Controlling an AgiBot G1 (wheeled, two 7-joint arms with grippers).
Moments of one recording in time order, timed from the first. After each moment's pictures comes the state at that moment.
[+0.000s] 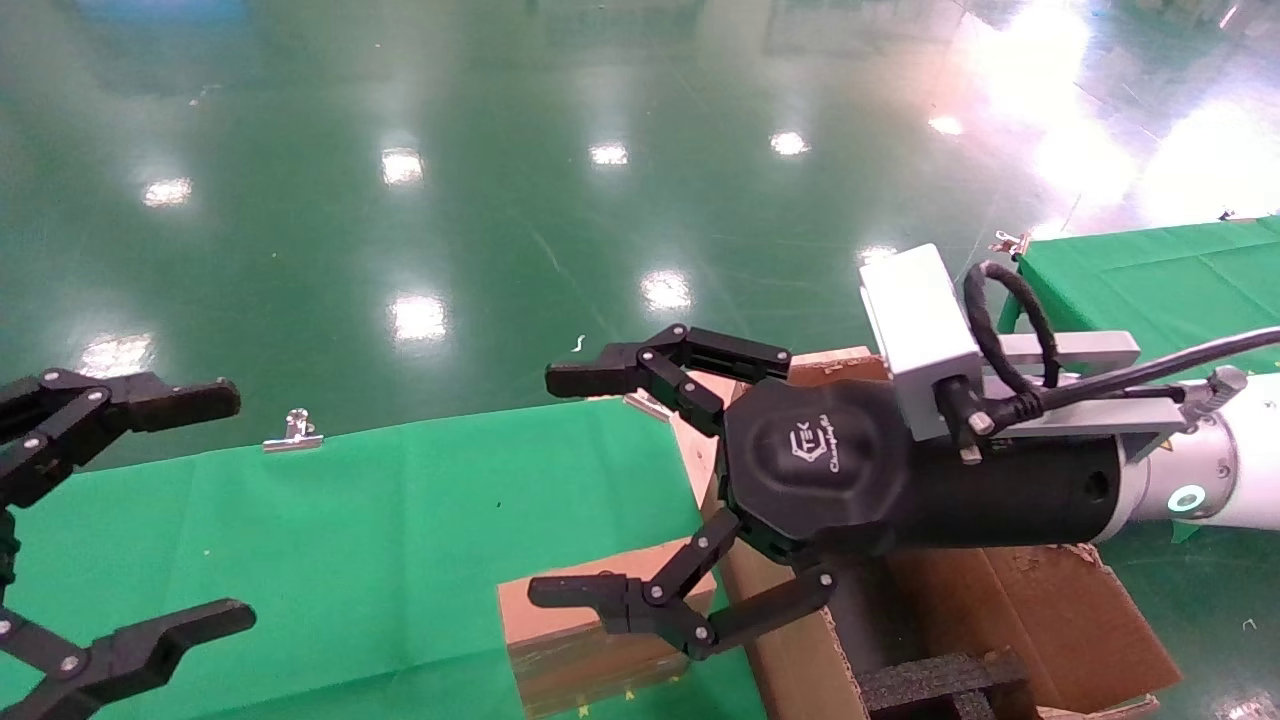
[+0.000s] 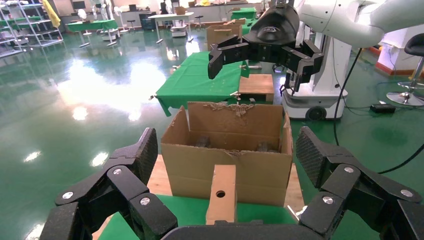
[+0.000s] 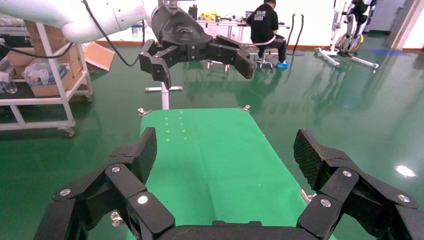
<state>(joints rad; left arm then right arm) -1.09 0.59 0.34 -1.26 0.68 1.47 -0.15 1.08 -0.61 -0.28 1.28 -0.73 -1.49 0.19</state>
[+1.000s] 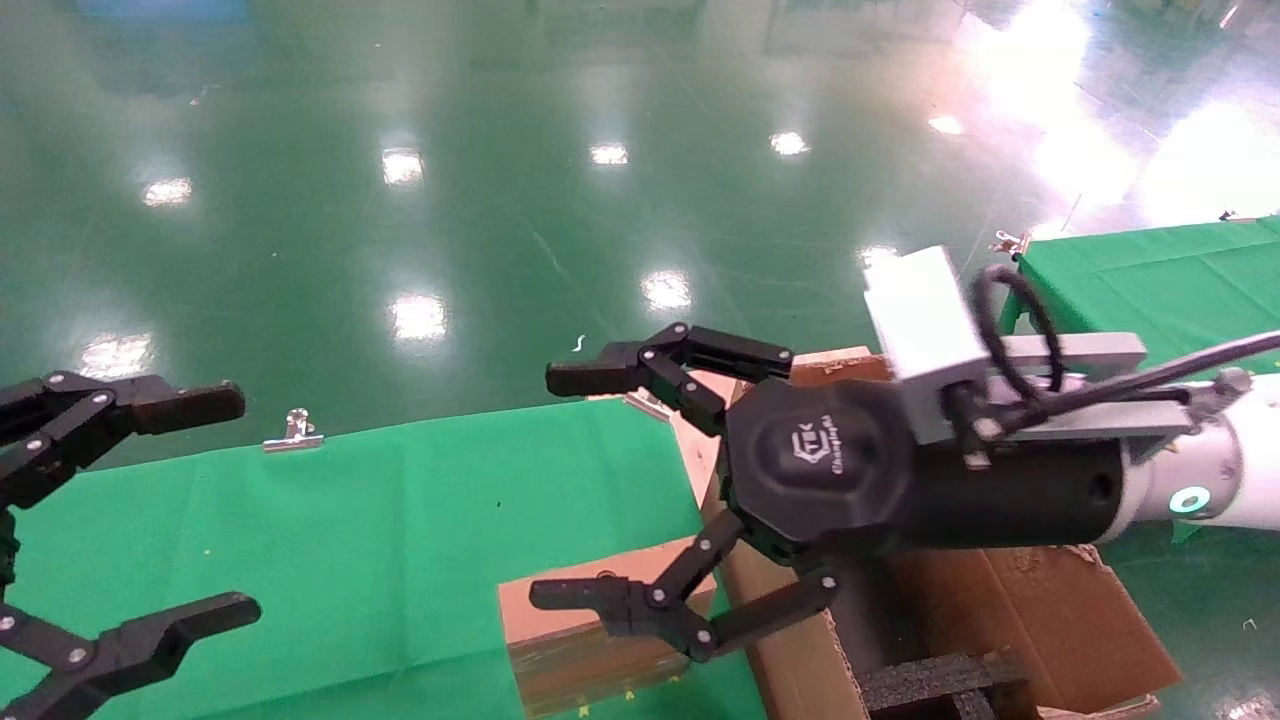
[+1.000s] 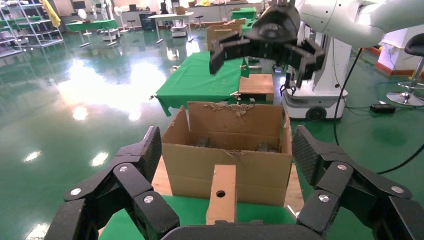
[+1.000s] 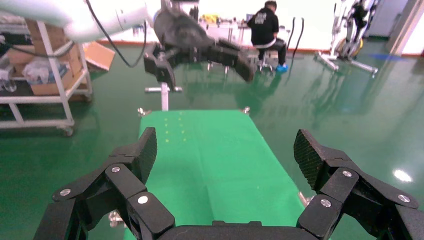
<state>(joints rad) -1.09 0.59 0.34 -1.26 0.68 1.47 -0.15 1.09 -0.61 -0.30 1.28 -0.77 -1.50 0.20</state>
